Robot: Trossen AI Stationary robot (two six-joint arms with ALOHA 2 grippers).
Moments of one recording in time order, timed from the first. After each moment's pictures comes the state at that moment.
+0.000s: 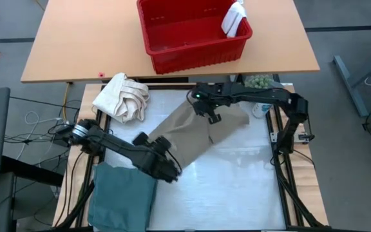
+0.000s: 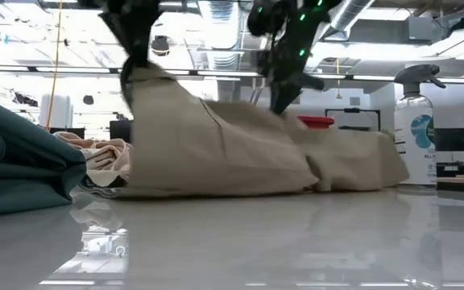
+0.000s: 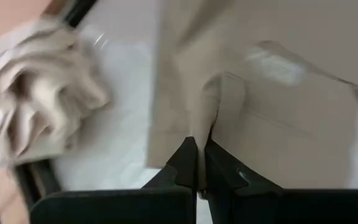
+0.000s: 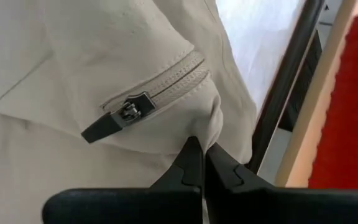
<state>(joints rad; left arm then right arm) -0.38 1.88 1.70 -1.57 -0.61 -1.25 -0.29 1.76 1.55 -0.90 0.24 -0.77</state>
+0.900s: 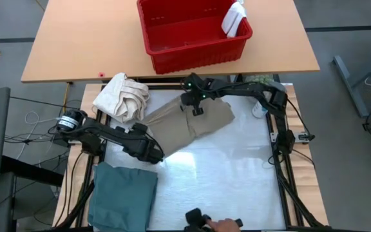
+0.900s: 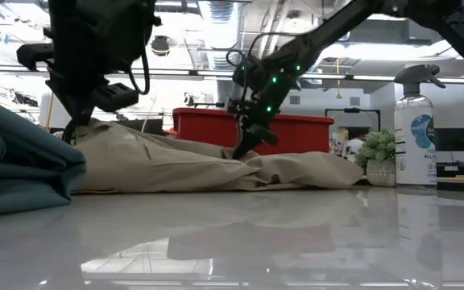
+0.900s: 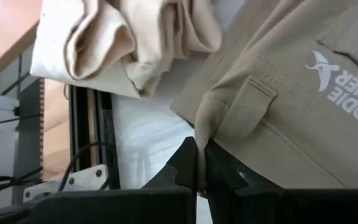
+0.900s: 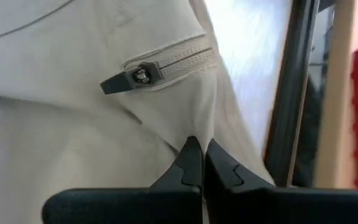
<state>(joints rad) -0.23 1.68 1.11 -1.50 -0.55 -1.60 -0.50 2.04 1.55 -0.42 0.02 -0.87</state>
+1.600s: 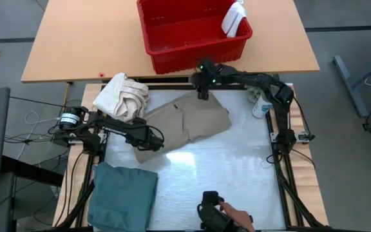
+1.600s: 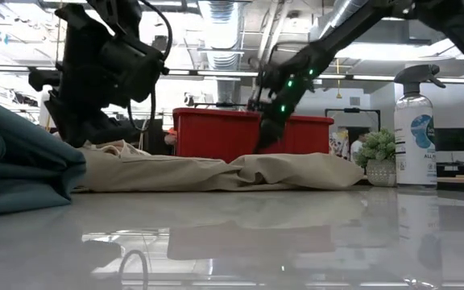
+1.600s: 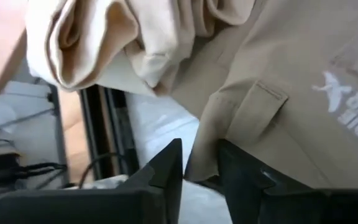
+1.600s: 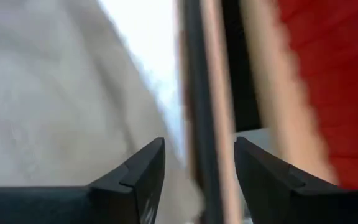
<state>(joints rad) -0.03 1.68 0.98 -1.36 -0.54 -1.33 -0.67 2.00 1.55 -0.41 -0.05 -0.66</state>
